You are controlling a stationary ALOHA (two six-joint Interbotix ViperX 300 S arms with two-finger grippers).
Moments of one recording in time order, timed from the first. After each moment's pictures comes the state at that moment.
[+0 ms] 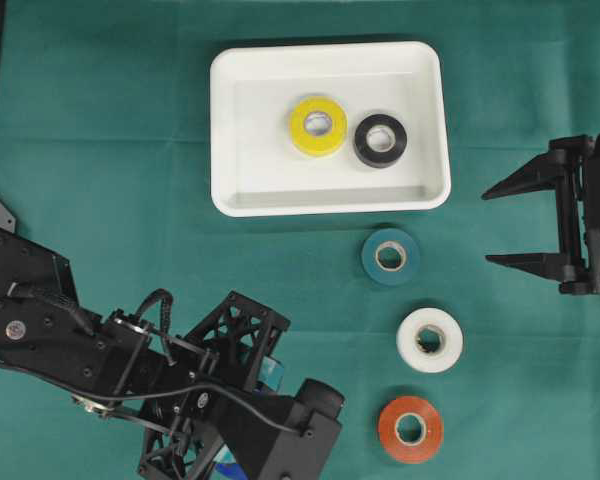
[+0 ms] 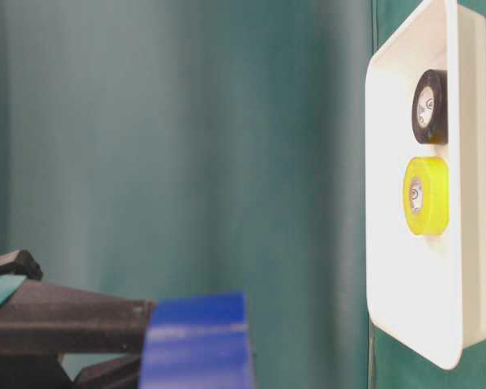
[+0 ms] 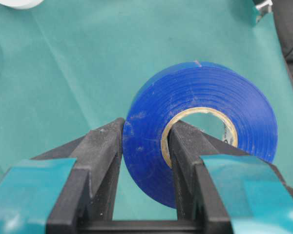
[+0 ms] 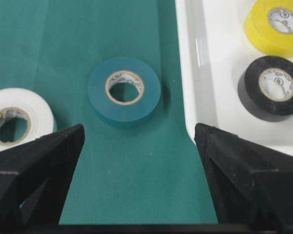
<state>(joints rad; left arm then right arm) -0.38 0.02 0.03 0.02 1.03 0.07 -0.02 -0.75 1.20 -0.11 0.12 0.19</state>
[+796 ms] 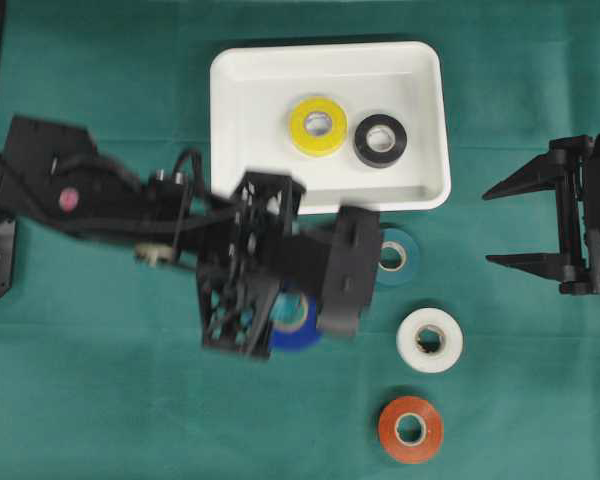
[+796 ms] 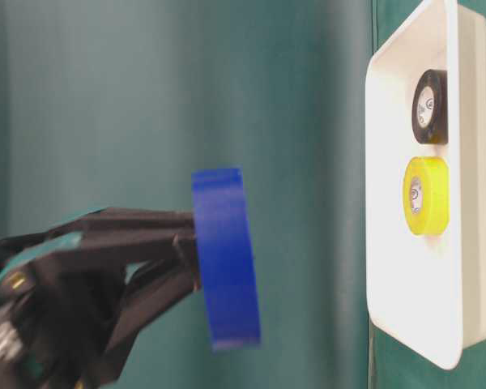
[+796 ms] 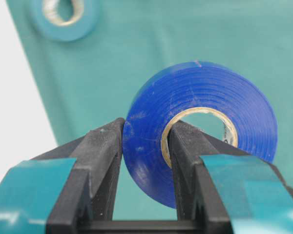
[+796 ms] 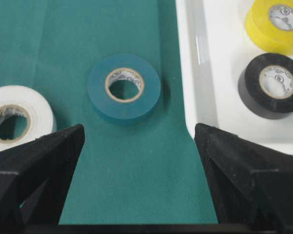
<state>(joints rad) -0.11 0.02 0.03 0.02 1.03 0.07 -0.02 -0.75 1.20 -0.11 0.13 0.19</state>
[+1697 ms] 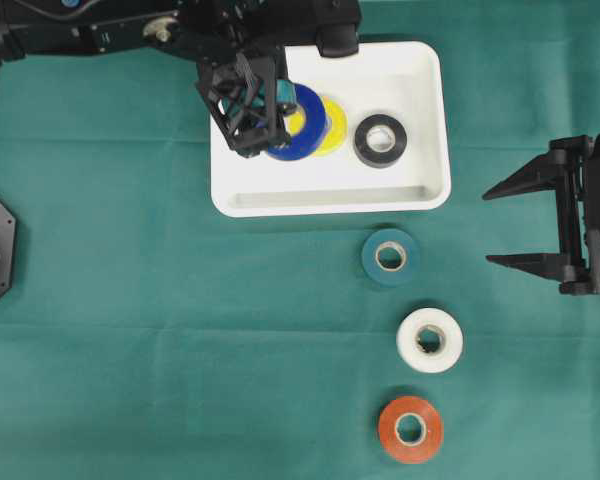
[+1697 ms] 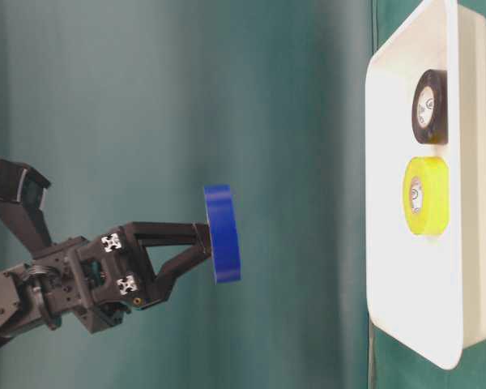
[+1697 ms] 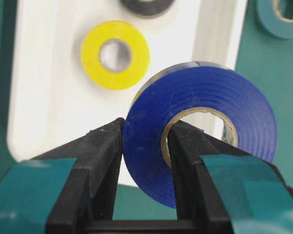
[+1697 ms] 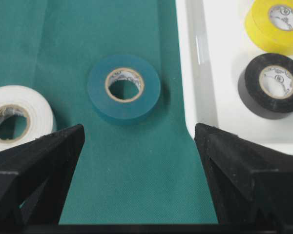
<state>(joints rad) 0.29 0.01 0.05 0.02 1.01 0.07 -0.02 -0.75 1.20 -0.11 0.13 0.19</state>
